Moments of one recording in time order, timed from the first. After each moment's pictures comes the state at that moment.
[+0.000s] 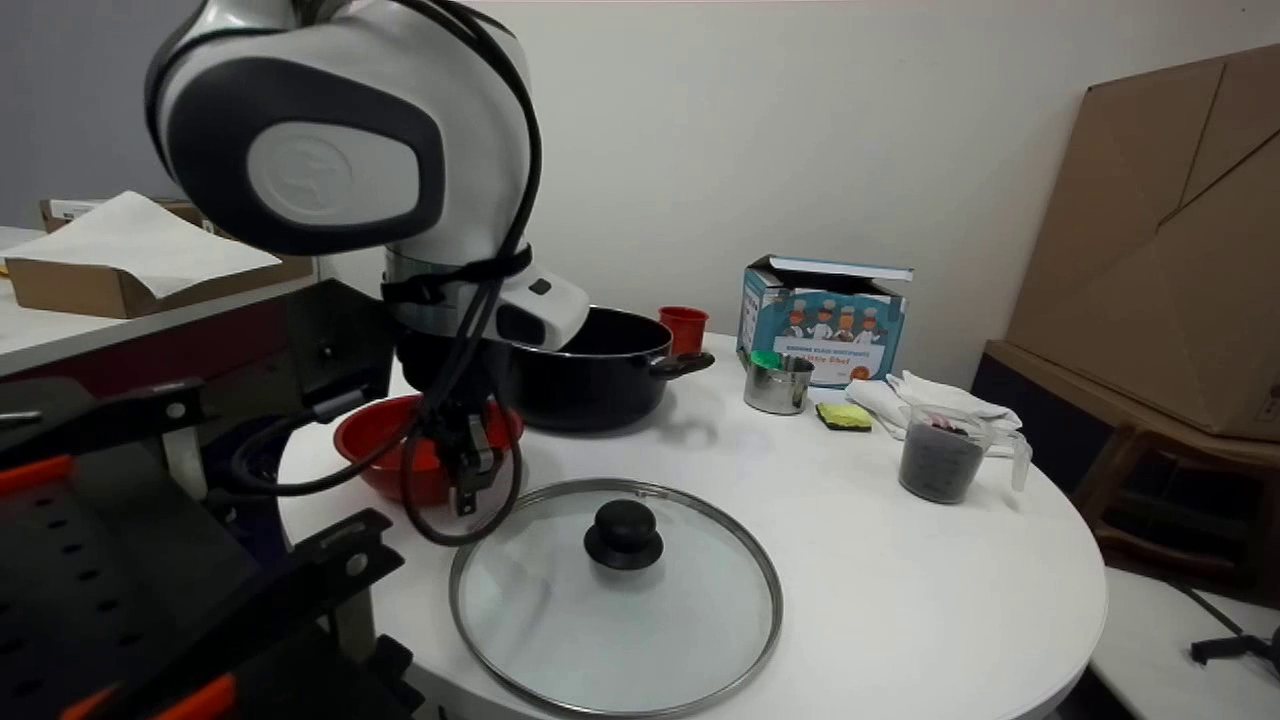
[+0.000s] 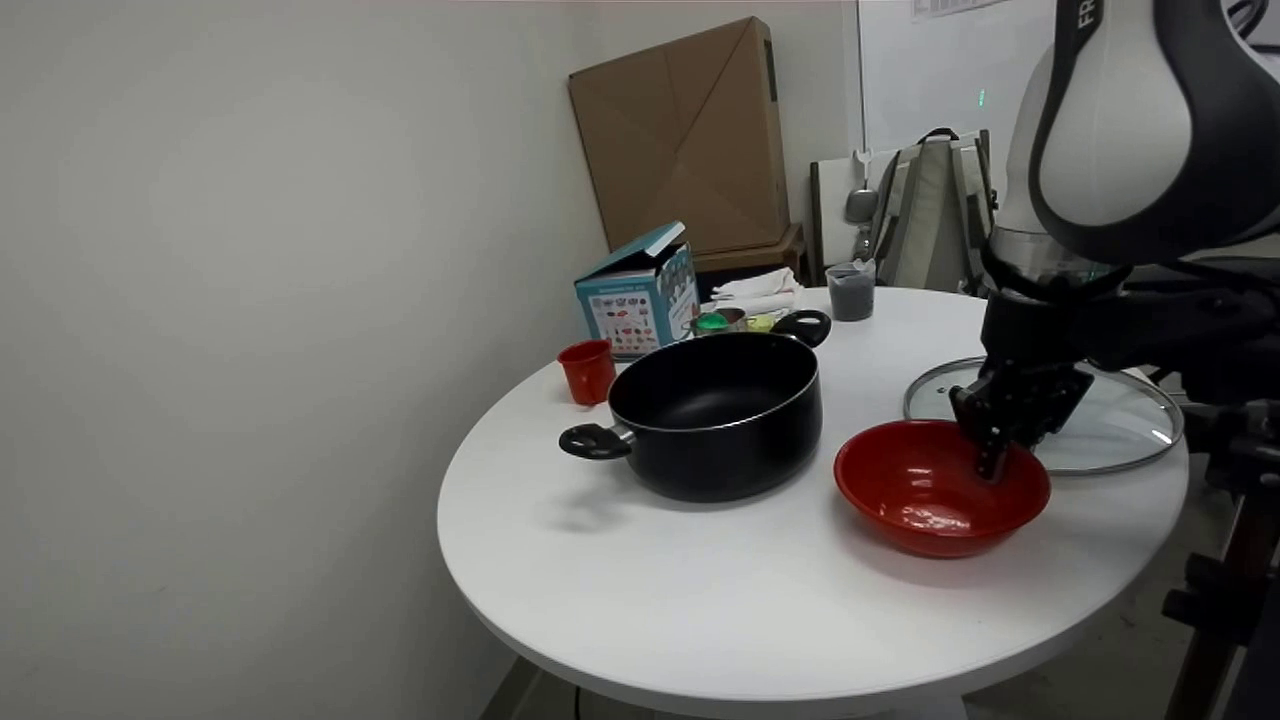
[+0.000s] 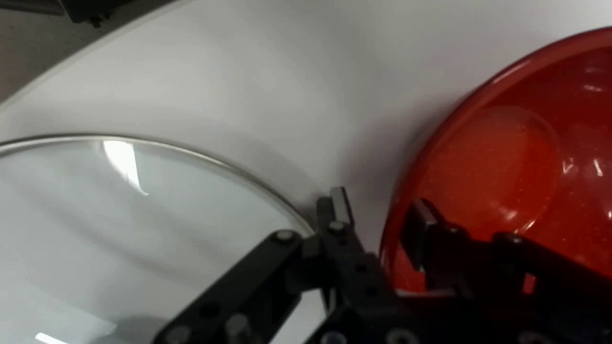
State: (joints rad) arm -0.37 0.66 0.31 -2.73 0.13 3.46 0.09
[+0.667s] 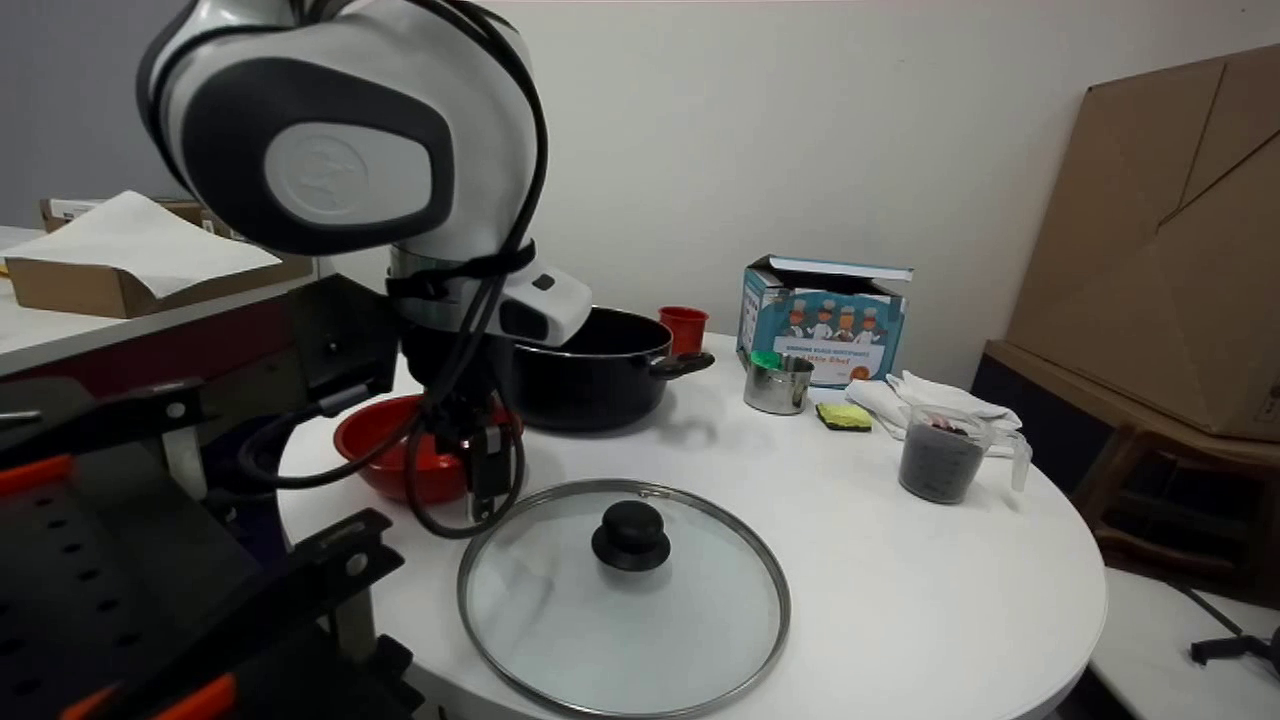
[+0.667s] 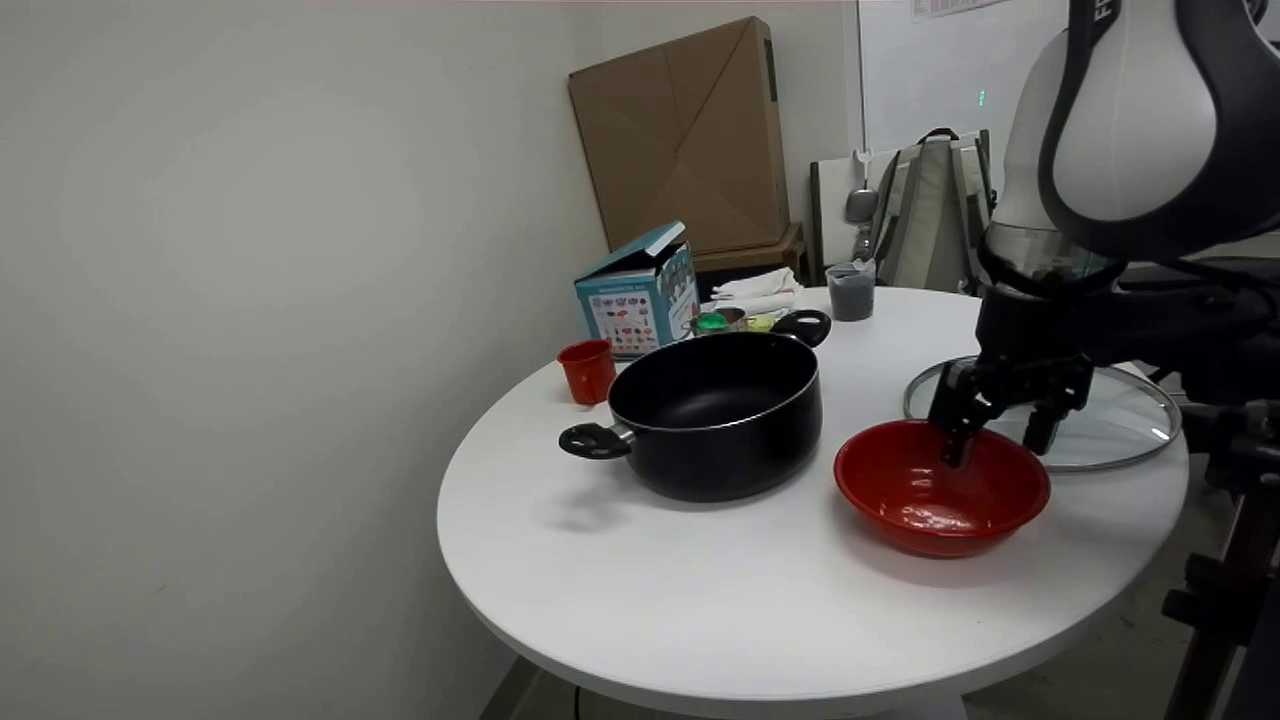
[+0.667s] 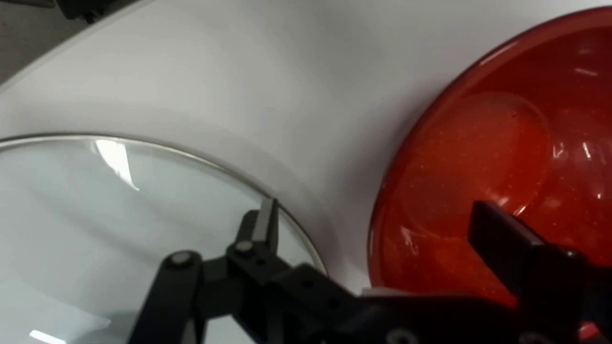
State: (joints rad) arm -0.36 0.64 0.29 -2.73 0.07 3.46 0.16
